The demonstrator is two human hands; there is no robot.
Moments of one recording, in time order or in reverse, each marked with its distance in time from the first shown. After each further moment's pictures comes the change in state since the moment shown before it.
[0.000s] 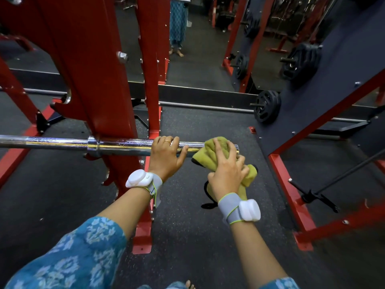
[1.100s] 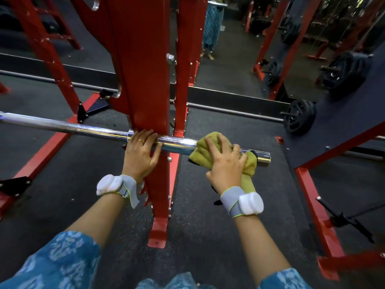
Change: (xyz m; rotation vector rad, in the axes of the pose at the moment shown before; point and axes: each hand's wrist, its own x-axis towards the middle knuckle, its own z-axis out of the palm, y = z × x) left_hand -0.050 -0.111 -0.069 0.031 0.143 -0.137; right_hand 0.003 -0.060 0.011 -0.072 -0.079 -0.354
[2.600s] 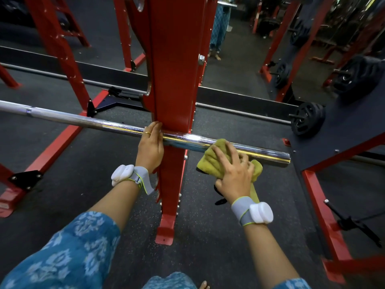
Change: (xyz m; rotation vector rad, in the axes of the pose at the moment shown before) left_hand 0.003 -0.028 -0.008 -0.317 -0.103 -0.321; right_hand -0.021 -0.017 0.035 0.022 0.207 -0.113
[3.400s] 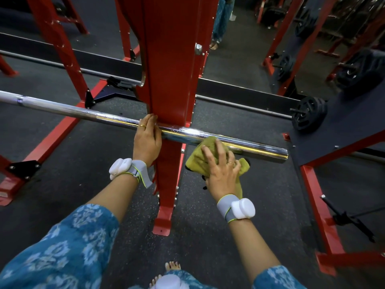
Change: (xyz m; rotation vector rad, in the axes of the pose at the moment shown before) left_hand 0.000 0.004 0.006 0.001 0.075 -0.016; right_hand -0.009 -0.007 0.025 0.007 0.020 -0.076
